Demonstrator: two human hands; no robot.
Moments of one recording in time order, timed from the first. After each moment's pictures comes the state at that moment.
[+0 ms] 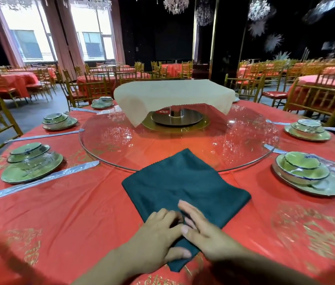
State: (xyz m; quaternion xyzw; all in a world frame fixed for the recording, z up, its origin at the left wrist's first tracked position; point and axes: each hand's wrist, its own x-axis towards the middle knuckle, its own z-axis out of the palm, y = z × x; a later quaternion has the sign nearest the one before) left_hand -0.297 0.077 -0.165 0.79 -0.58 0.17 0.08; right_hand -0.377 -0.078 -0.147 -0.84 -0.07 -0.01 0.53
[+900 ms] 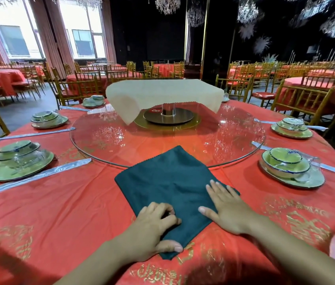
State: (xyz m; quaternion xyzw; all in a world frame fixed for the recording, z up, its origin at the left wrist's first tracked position) left_hand -0.294 0.077 -0.166 0.79 -0.58 0.14 0.13; right_hand -0.369 -0.165 -0.144 -1.00 0.06 0.06 0.05
